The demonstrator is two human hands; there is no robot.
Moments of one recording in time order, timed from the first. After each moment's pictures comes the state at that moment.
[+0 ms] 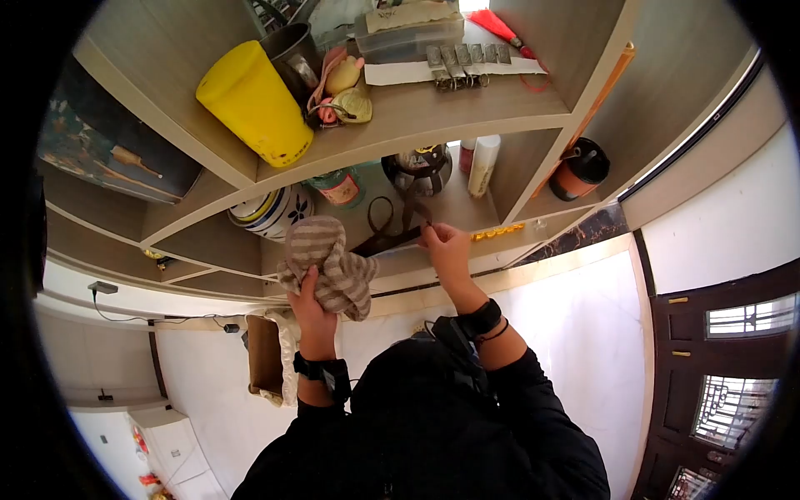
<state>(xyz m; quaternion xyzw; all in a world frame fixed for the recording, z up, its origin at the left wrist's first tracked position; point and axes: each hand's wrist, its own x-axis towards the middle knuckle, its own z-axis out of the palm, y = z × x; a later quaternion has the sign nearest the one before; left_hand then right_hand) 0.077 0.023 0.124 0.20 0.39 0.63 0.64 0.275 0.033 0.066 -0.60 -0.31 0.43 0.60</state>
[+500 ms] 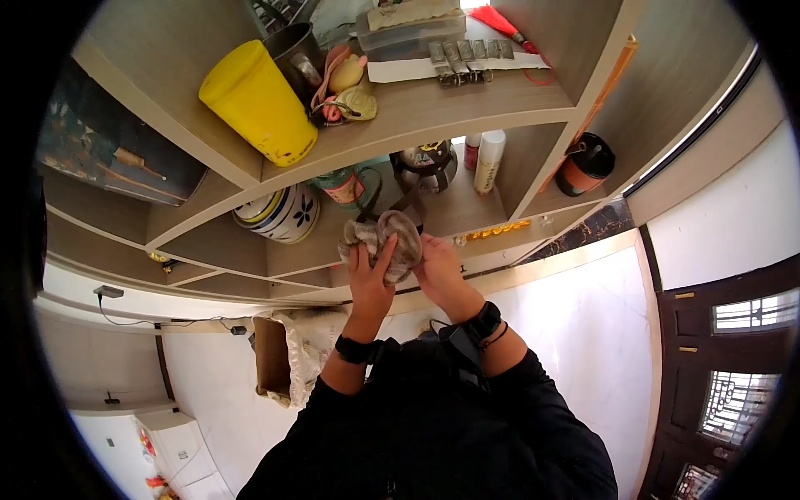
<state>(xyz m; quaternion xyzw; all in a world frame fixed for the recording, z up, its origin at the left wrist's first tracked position) 0.121 0.035 0.090 0.85 0.41 0.33 0.03 0.247 0.021 0.086 -0.28 -0.09 0.69 0.66</state>
